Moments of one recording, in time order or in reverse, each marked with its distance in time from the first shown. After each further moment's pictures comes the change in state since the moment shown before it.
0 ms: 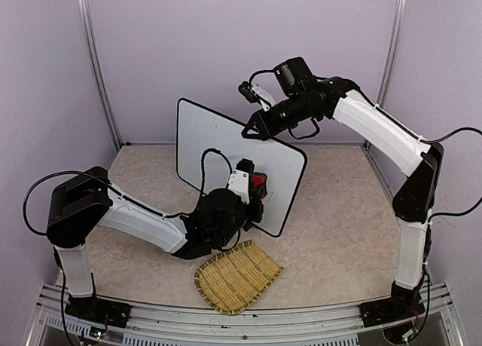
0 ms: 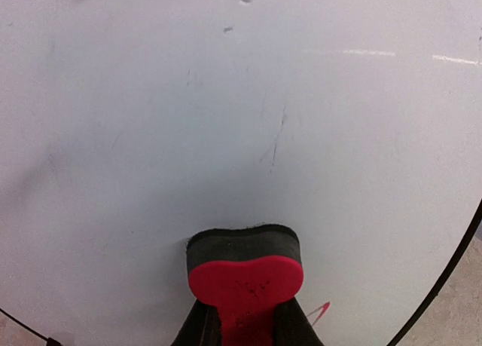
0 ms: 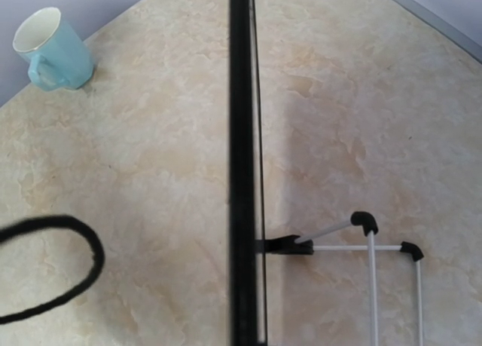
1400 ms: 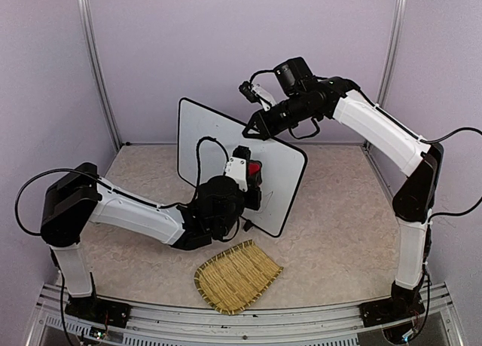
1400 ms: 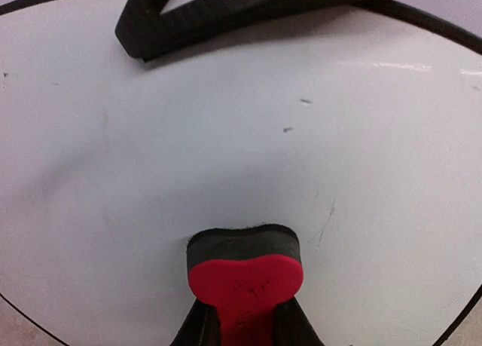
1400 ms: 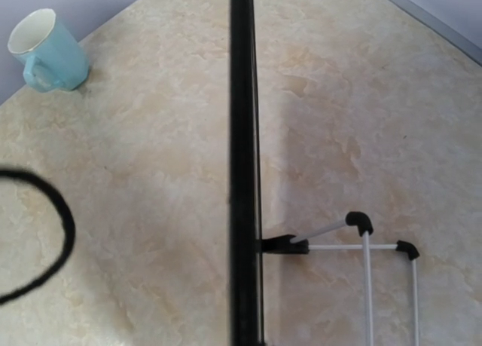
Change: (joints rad) left arm 0.023 -0.042 0.054 -0.100 -0.068 0.011; right arm 0.000 0.000 0.000 0.000 0.007 0.000
